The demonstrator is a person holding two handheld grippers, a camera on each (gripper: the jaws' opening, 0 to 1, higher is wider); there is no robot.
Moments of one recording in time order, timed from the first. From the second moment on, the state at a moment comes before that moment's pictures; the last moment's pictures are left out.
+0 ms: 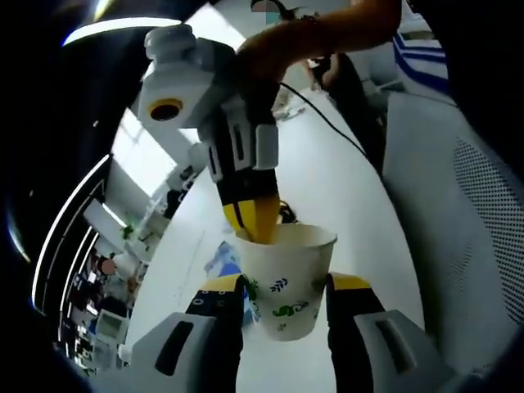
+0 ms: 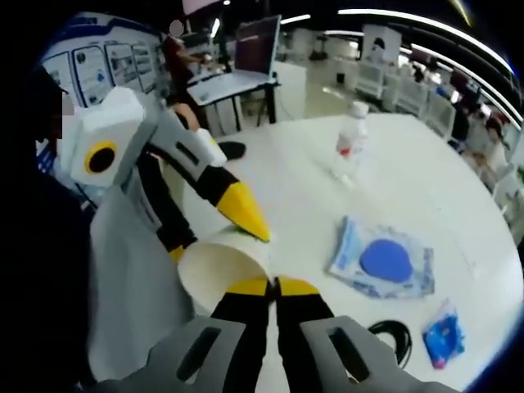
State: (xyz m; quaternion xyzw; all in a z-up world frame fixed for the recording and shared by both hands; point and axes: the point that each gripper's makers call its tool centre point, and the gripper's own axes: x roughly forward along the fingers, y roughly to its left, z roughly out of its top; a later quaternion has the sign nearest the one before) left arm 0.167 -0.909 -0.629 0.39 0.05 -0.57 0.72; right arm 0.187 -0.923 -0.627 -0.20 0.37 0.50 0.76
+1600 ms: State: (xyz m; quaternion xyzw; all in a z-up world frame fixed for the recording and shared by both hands) left arm 0.231 -0.875 -0.598 0.09 0.07 -0.44 0.89; right arm 0.215 -0.947 -0.587 0.10 0.30 0.42 0.85
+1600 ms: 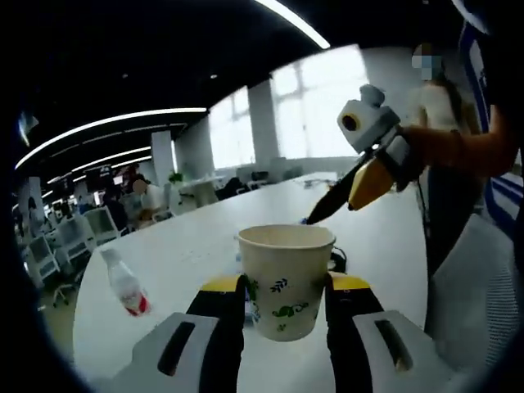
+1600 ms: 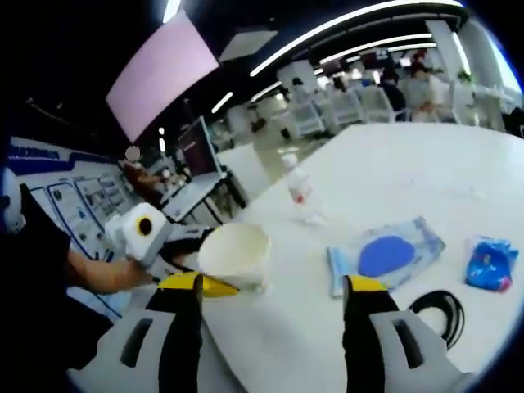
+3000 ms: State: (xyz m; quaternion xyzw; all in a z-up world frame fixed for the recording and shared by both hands) left arm 0.378 -0.841 -0.653 0.02 0.05 -0.29 0.96; right arm 0.264 -0.997 -0.655 0.01 0.31 0.35 0.89
